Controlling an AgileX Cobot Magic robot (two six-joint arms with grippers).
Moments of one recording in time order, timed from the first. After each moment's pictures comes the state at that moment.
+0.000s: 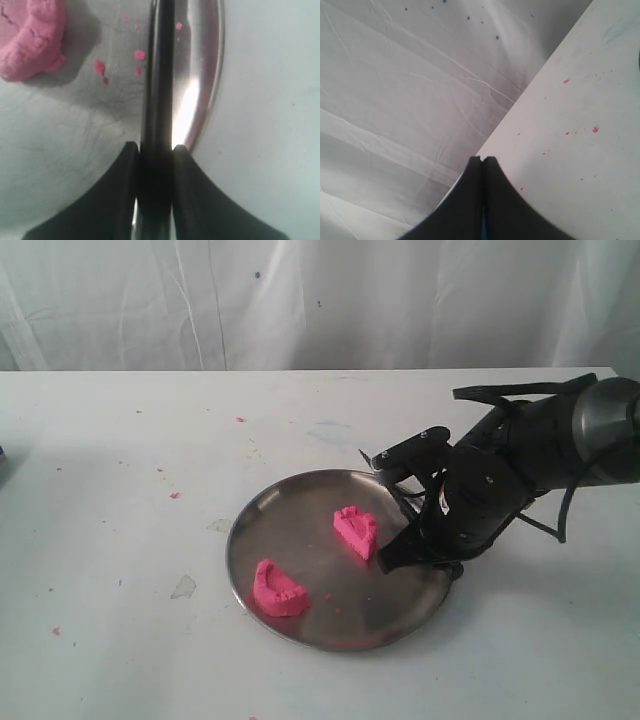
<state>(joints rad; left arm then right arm) -0.40 0.27 -0.19 1.36 0.29 -0.52 0.50 1.82 -0.99 -0.34 0.49 0.32</state>
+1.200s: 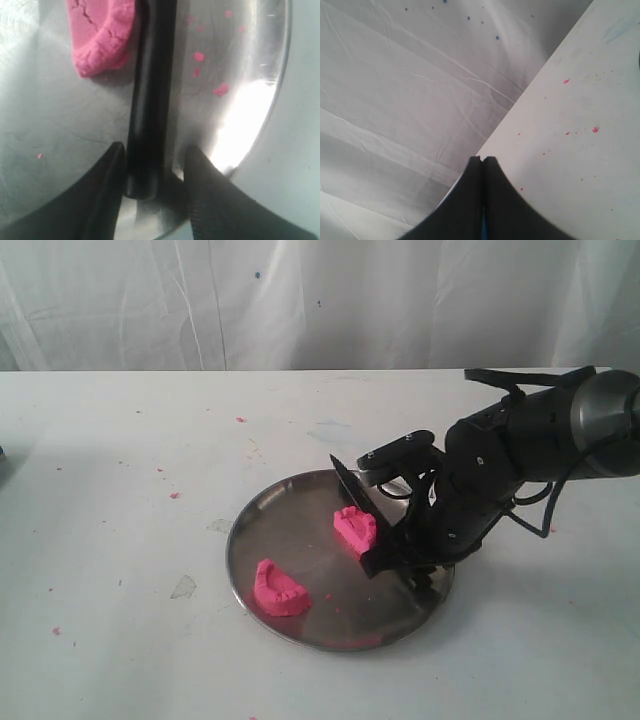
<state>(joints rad) -0.40 0.27 -0.19 1.36 0.29 -0.52 0.50 1.82 -1.01 -0.09 0.51 0.06</state>
